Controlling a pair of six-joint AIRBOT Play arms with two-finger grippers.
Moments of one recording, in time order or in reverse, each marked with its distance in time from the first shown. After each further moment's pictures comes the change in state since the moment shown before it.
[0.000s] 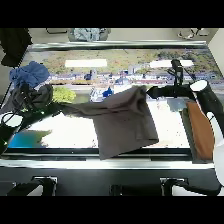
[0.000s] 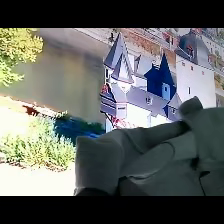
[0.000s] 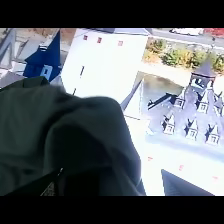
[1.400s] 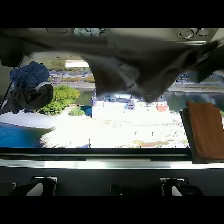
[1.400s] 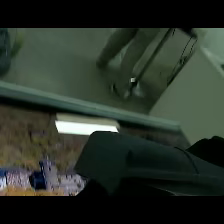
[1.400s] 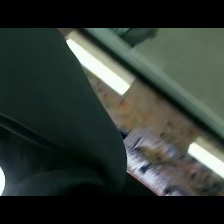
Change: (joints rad) left arm 0.203 0.011 0.855 -0.057 -0.334 -0.056; right arm 0.032 0.552 0.339 -0.363 0.157 -0.014
